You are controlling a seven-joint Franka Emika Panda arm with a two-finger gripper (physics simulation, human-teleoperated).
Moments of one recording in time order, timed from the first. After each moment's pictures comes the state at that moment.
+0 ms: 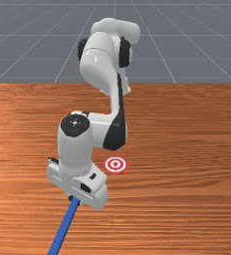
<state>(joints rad) -0.13 1.33 -0.02 -0.70 -0.09 2.06 -1.91</state>
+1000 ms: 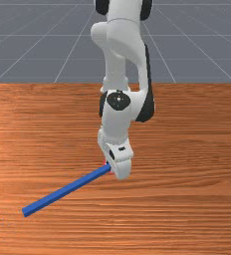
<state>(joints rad) 0.15 0.78 -0.18 -1.77 0.05 2.47 -1.24</state>
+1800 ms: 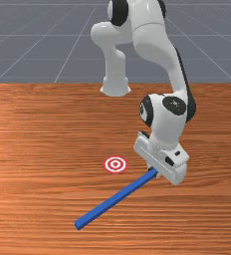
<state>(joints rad) 0.30 0.89 -0.11 -1.54 0.00 2.36 -1.23</state>
